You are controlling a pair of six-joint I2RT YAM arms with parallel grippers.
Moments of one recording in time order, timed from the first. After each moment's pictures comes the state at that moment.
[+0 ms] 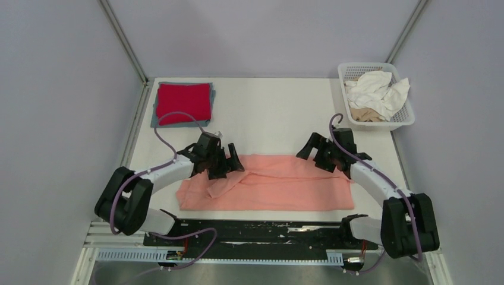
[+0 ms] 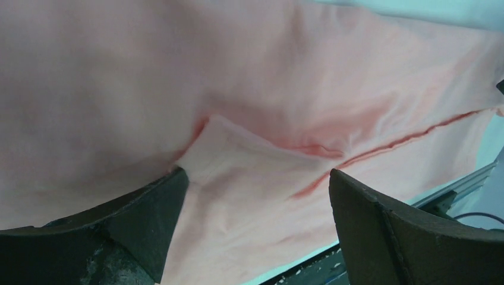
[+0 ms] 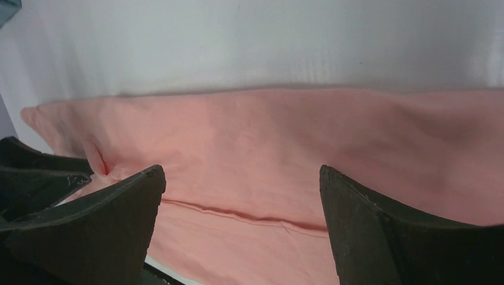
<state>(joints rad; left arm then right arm) -0.51 1.33 0.65 -0.25 0.22 -0.76 0.17 1.17 0.61 -0.25 -0.26 0.62</state>
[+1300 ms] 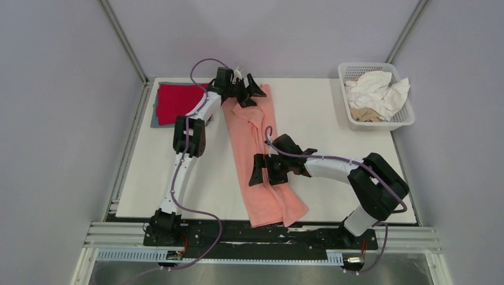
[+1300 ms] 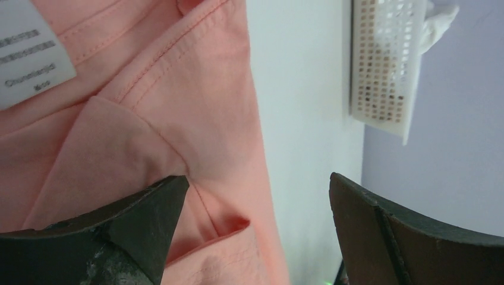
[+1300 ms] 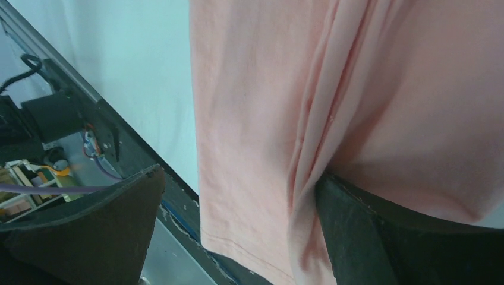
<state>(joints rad) -0.27 2.76 2.47 -0.37 0.77 -0.69 0.72 1.59 0.80 -0.18 -0.44 0.63</state>
